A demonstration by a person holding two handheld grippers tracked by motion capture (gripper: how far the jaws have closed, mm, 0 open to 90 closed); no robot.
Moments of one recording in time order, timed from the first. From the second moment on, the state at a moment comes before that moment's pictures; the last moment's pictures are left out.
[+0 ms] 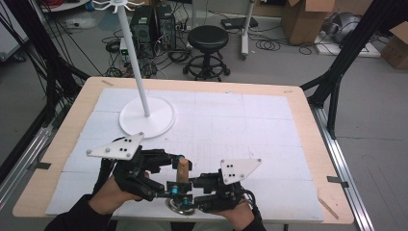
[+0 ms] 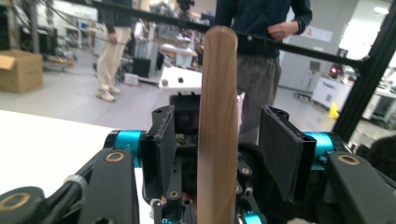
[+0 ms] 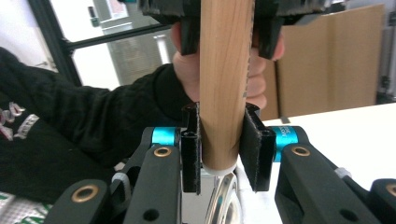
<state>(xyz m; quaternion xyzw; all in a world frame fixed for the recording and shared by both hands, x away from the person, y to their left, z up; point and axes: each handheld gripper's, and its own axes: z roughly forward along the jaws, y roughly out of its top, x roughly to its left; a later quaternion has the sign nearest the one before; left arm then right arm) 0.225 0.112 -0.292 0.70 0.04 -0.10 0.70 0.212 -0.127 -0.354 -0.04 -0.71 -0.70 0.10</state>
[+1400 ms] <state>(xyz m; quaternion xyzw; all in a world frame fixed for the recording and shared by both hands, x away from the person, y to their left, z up) 0.325 0.162 -0.258 0.71 0.21 0.09 0.67 0.224 -0.224 -0.361 -0.31 -0.70 -0.62 -0.17</state>
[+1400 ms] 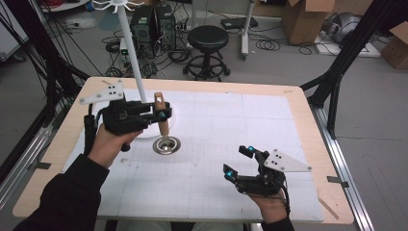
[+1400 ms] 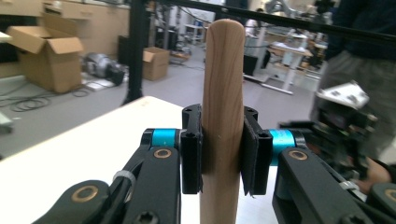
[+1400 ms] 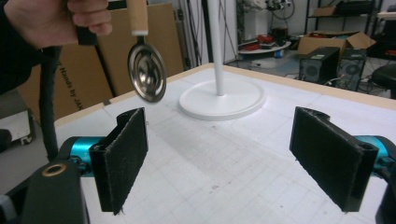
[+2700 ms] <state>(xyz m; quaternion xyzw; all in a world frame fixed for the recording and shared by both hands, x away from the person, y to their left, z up) 0.433 0.191 -0.148 0.66 0.33 0.21 0.64 0.224 -0.234 -0.364 -0.31 -0.70 -0.63 -0.16</state>
